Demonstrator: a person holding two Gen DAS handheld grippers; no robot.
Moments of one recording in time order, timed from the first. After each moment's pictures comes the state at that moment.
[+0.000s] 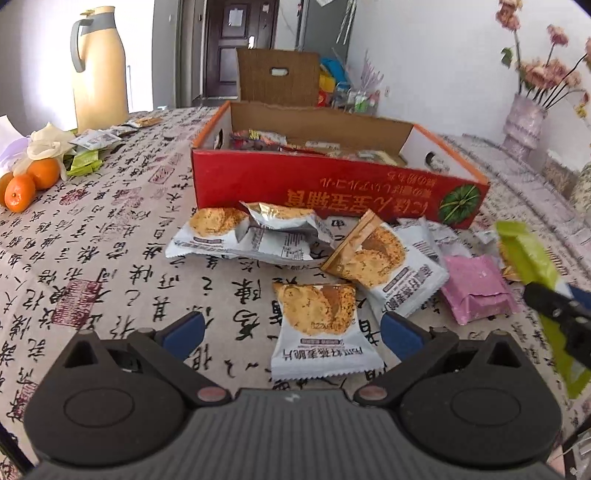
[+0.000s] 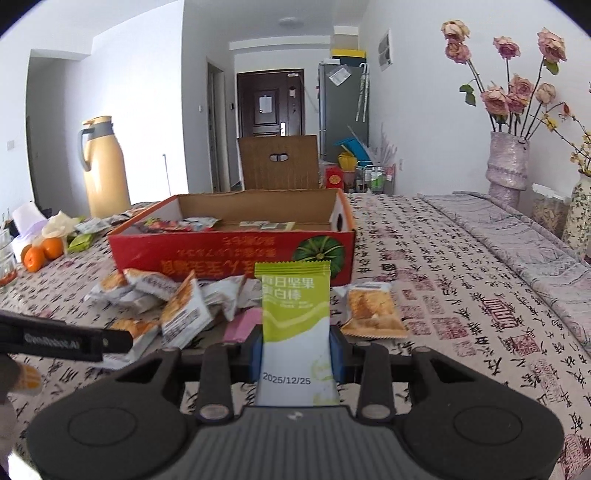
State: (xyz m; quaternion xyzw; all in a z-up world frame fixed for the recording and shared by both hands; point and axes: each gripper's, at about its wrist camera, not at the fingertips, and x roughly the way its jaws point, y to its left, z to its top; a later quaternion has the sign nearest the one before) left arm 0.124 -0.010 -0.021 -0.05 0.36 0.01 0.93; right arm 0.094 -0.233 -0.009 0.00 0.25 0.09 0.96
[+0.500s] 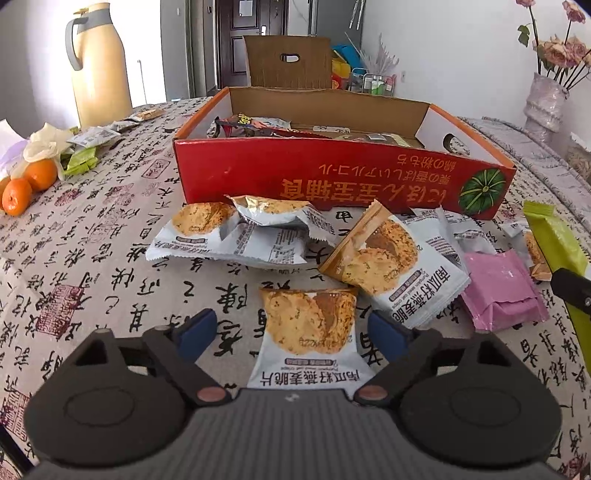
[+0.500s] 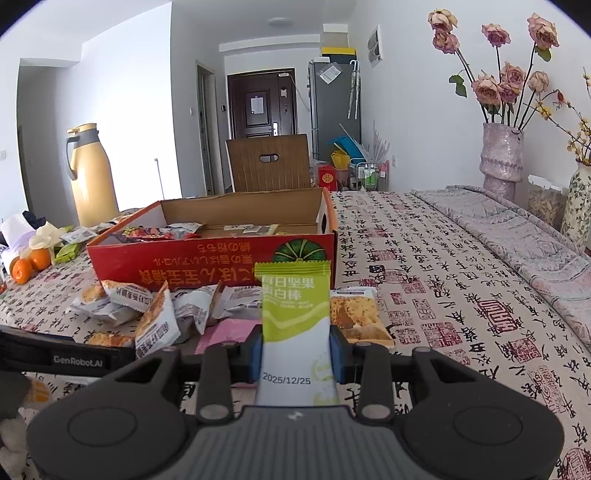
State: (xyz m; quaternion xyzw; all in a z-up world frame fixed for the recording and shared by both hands) left arm 0.148 -0.029 -0.033 -0.02 0.38 0.04 0.92; right arm 0.116 -0.246 -0.015 0.02 0.26 0.09 0.96
